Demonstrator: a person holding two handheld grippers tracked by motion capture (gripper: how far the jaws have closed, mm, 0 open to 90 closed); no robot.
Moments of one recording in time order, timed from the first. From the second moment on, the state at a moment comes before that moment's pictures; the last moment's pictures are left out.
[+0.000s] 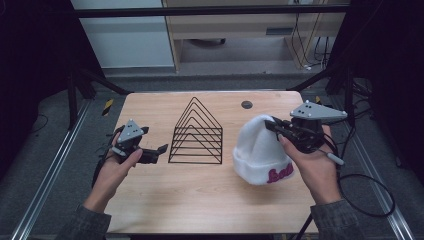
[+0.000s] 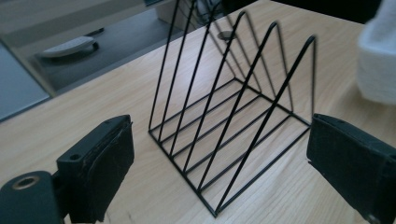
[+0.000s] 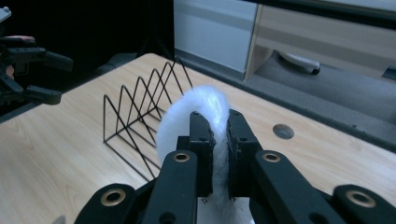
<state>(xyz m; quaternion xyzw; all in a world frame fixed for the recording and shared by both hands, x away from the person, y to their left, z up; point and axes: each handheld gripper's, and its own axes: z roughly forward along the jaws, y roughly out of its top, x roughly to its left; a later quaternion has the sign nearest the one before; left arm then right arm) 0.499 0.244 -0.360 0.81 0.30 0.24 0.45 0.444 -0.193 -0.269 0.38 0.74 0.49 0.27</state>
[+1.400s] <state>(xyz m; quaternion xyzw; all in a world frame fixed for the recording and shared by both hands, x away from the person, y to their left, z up) 0.502 0.215 -0.289 0.81 0.26 0.22 0.48 0.493 -0.146 -0.202 0.35 0.72 0.49 0.34</state>
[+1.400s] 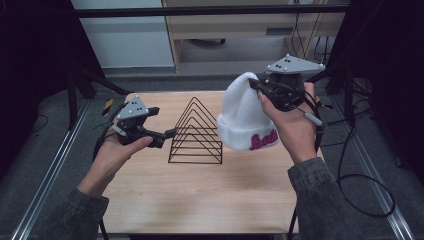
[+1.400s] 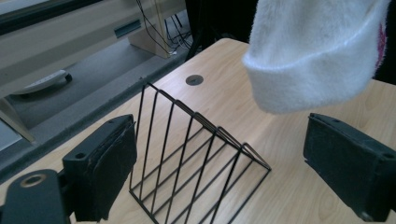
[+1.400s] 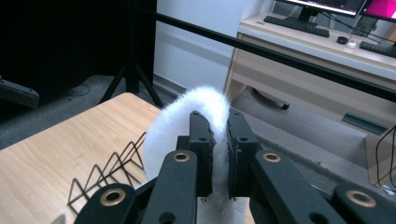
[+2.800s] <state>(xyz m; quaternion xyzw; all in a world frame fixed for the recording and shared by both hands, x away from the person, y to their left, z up) 0.531 0.187 -0.291 0.84 0.22 0.19 0.46 0.512 -0.066 -0.146 0.30 0.72 0.53 0.32</state>
